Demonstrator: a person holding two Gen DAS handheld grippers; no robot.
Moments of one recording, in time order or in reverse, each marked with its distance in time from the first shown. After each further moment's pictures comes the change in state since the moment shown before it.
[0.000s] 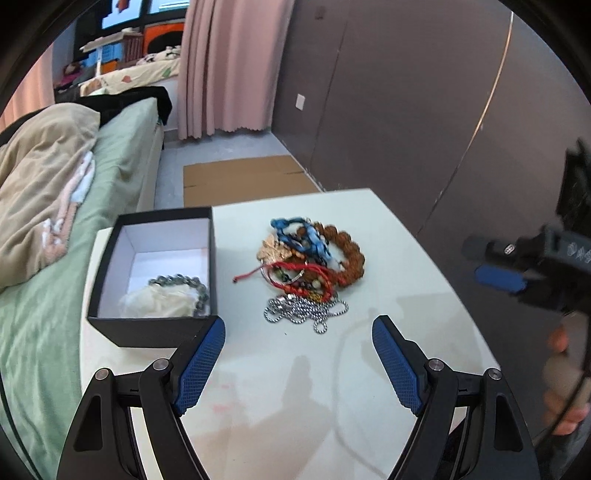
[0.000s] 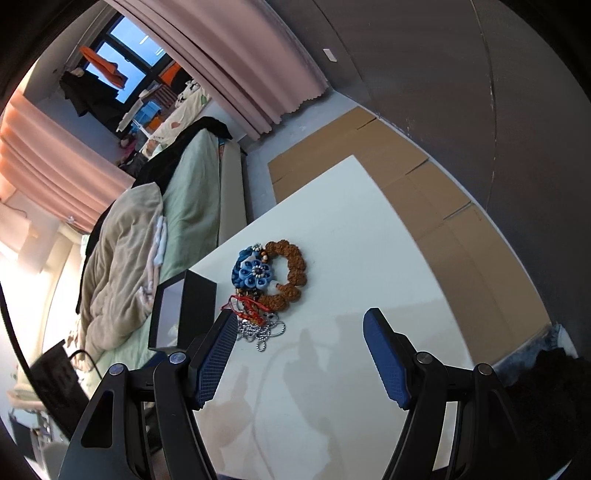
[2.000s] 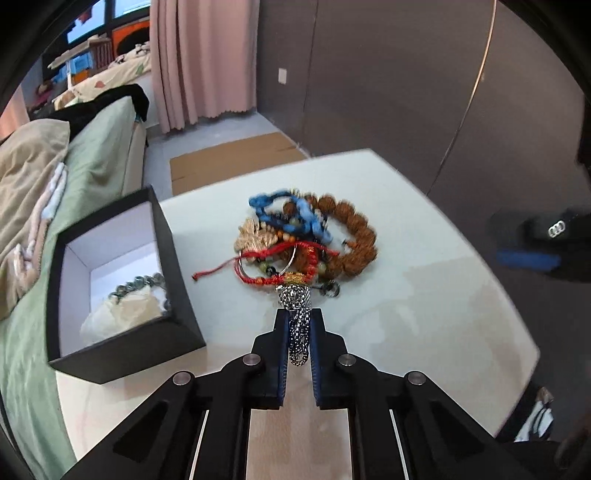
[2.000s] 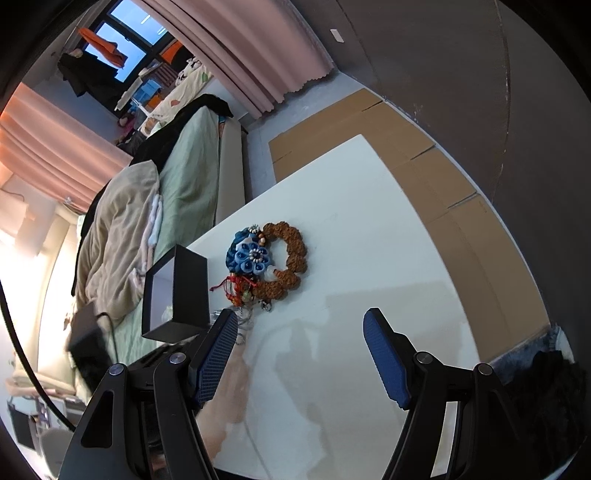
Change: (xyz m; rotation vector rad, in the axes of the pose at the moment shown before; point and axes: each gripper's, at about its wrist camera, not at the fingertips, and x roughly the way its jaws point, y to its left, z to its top) left arm 0.046 -0.007 0.007 0.099 0.076 0.010; right arm 0.024 0.004 0.003 -0.030 0.093 -0.011
